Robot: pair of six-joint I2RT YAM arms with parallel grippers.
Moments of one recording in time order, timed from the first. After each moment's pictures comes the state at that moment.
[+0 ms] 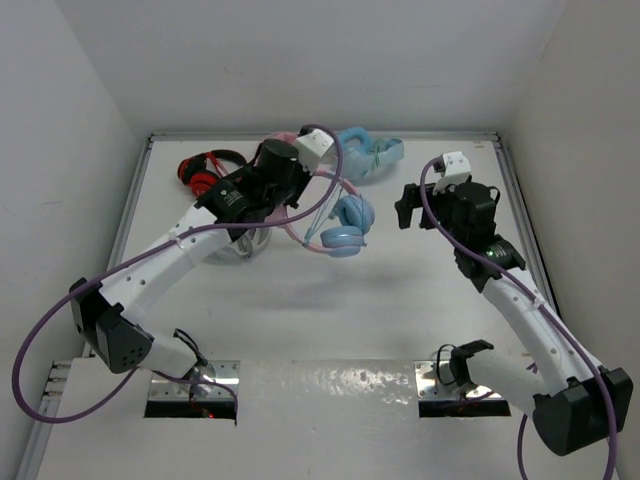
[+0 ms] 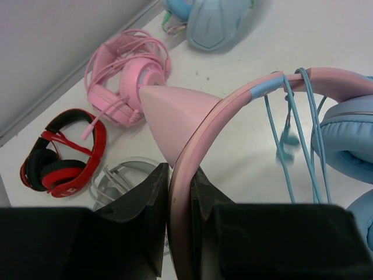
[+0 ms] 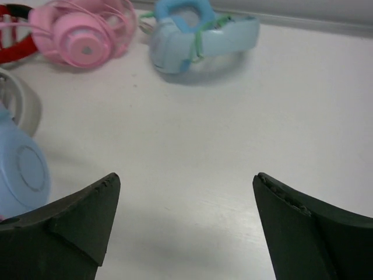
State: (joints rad) left arm -0.70 1.42 1.47 -0.57 -0.27 0.17; right arm 0.30 0.99 0.81 -0.13 0.01 0.07
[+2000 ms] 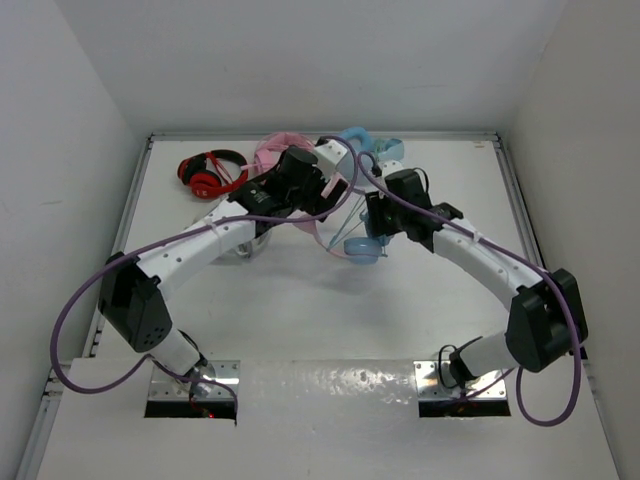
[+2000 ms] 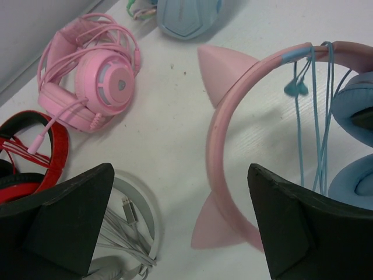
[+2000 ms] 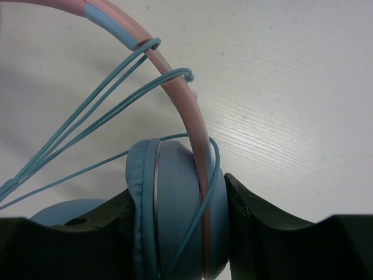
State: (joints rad) left arm -0.70 1.57 1.40 -0.42 -0.25 0.13; right arm 0.48 1.44 1.03 -0.35 0.10 0.12
